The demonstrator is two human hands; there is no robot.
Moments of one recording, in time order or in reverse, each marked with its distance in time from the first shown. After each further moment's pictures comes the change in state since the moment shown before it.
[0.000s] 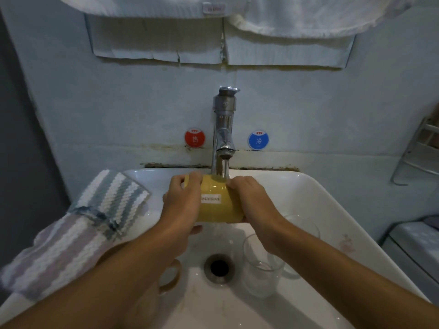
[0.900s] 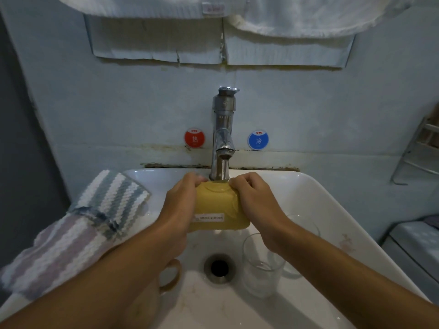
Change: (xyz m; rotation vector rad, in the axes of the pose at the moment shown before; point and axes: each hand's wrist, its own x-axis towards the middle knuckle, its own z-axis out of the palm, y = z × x) left_hand -0.004 0.001 -0.003 -0.069 -0.110 -0.033; right_hand 0.000 -0.003 -0.003 -0.080 0.056 -0.066
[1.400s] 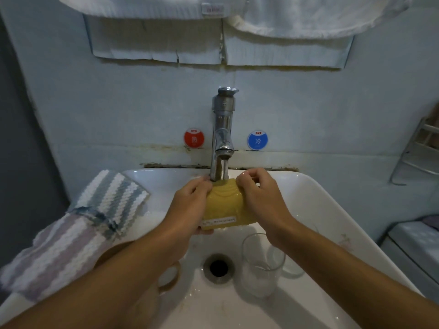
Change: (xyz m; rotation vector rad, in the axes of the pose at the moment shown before) left_hand -0.003 -0.003 0.005 0.087 -0.093 0.074; right_hand 0.008 0.005 -0.007 -0.019 0.128 -0.090
